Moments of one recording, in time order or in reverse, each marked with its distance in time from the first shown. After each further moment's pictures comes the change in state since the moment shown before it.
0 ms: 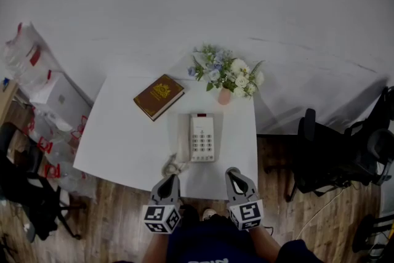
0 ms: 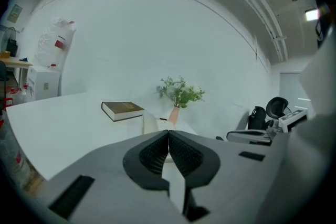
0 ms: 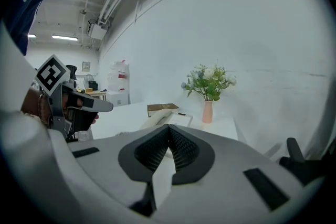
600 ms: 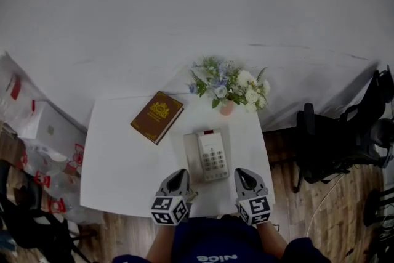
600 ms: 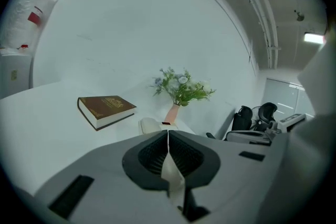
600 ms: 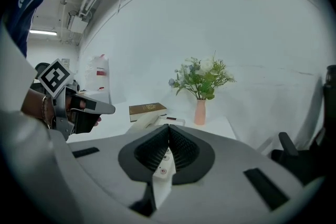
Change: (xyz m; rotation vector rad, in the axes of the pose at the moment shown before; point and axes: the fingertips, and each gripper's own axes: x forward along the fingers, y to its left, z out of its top) left arm 0.100 0.055 0.035 -0.019 0.135 -0.213; right arm 0.077 -0.015 0.023 0.075 0.052 -0.178
